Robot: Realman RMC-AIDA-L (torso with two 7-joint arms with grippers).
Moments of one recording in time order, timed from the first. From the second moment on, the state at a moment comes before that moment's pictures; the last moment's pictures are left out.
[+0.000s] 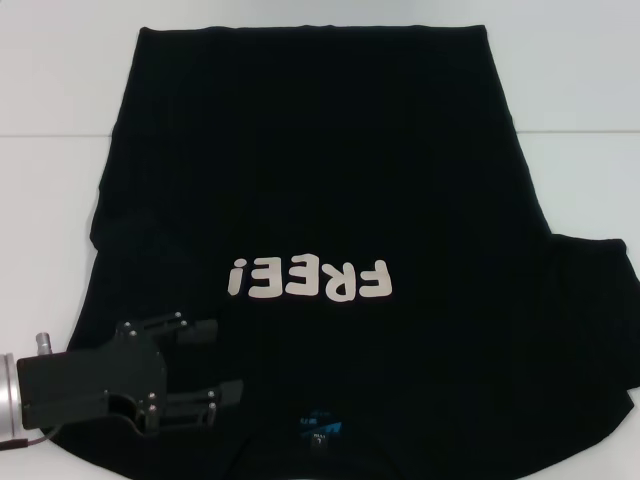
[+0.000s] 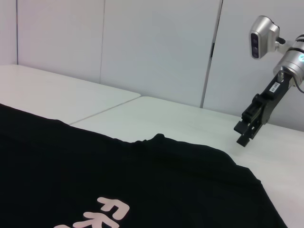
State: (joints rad) left arm -0.36 -2.15 0.57 0.79 2.10 1.69 -1.17; right arm 0.47 1.99 -0.48 -1.02 -2.57 -1.67 2.60
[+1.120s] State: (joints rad) left arm -0.36 -2.15 0.56 0.78 2.10 1.70 -1.16; right arm 0.55 1.97 -0.54 -0.82 -2.58 -1.50 2.60
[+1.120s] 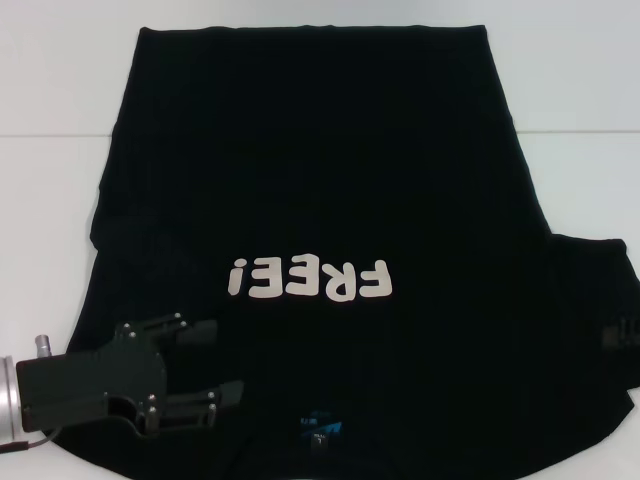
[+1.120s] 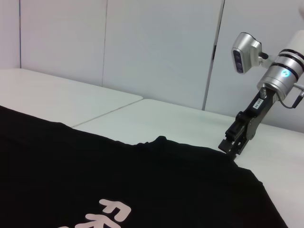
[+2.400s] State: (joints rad) left arm -0.36 -2.15 0.55 0.78 2.09 1.69 -1.16; right arm 0.58 1.98 -0.56 -0.79 -2.58 -1.45 2.58
